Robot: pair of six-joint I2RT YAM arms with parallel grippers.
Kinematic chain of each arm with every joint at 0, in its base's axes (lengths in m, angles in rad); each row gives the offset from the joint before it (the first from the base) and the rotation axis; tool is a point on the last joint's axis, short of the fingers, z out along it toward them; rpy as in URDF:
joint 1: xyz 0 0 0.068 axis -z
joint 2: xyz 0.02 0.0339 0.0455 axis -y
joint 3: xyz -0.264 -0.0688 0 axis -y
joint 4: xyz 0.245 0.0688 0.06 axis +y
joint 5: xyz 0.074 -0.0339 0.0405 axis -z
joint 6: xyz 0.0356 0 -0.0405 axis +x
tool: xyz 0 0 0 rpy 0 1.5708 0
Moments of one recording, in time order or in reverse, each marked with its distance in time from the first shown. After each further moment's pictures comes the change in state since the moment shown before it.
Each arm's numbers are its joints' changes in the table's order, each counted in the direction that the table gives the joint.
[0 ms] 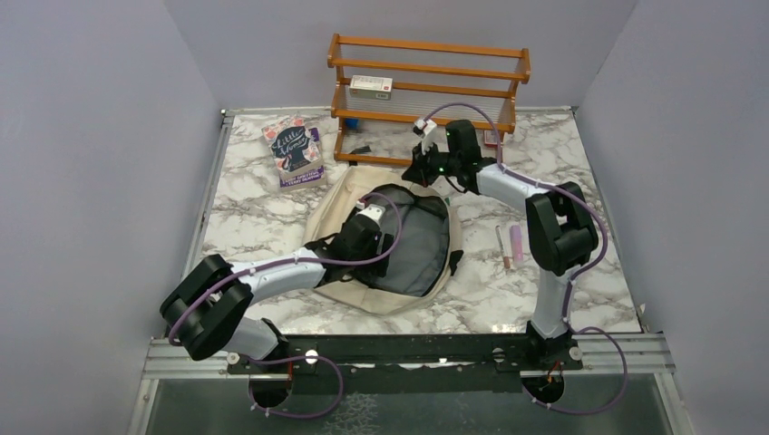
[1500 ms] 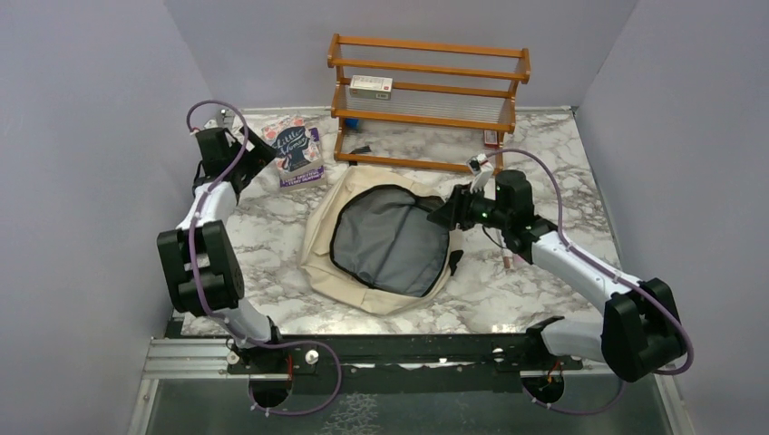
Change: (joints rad) left arm -1.023 -0.189 0.473 -0.019 0.341 -0.126; right arm 0.019 0.709 -0.634 -0.061 0.110 0.513
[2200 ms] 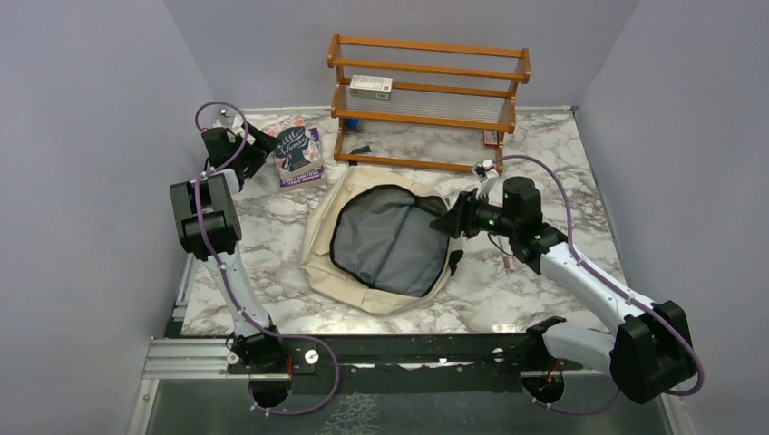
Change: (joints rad) left arm -0.087 -0.533 0.235 -0.385 0.248 -0.154; right arm 0.000 0.128 -0.056 0.050 -0.060 0.034
